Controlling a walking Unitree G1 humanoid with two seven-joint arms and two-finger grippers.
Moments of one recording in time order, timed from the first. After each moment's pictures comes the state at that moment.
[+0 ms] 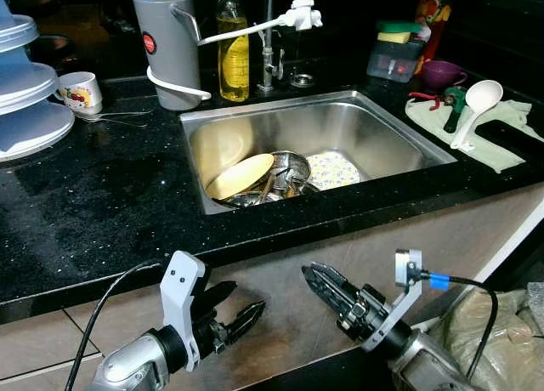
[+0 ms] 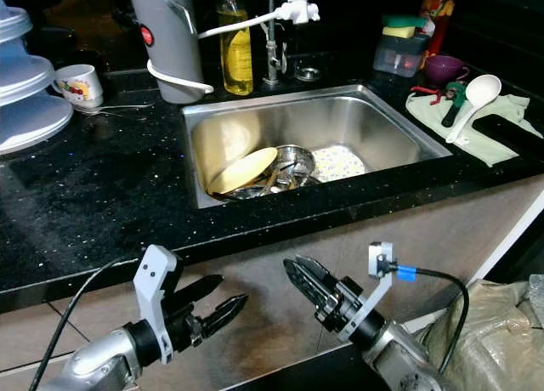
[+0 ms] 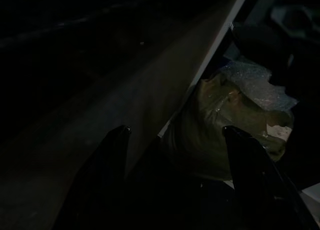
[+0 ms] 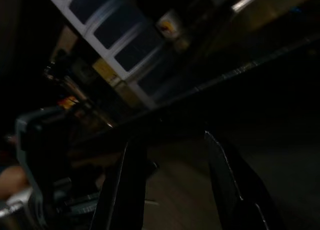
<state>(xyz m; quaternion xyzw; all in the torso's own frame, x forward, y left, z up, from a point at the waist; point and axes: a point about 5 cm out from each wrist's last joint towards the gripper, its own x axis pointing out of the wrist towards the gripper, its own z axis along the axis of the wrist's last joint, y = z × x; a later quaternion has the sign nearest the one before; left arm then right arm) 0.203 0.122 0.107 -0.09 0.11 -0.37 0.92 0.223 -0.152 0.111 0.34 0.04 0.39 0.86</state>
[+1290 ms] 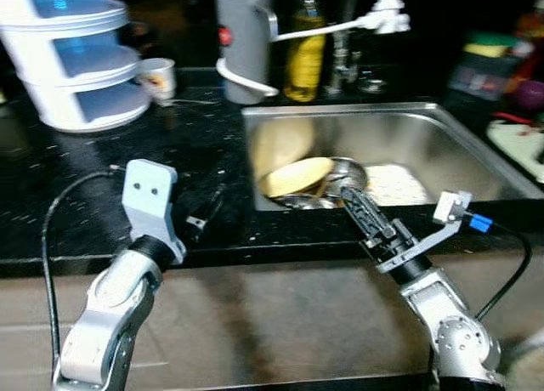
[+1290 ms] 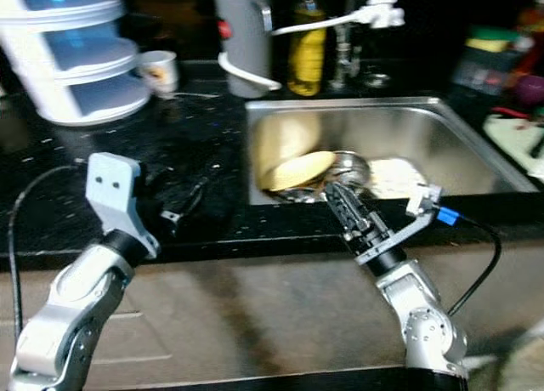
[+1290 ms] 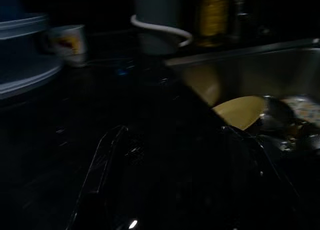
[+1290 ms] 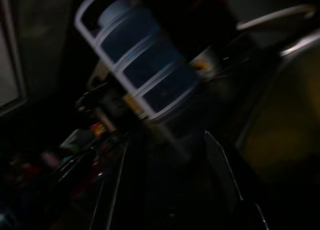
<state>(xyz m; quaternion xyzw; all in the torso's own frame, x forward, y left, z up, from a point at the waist) 0.264 0.156 0.198 0.02 -0.09 -0.11 0.99 0.280 -0.174 0.158 0.36 -0.07 0.33 0.87</state>
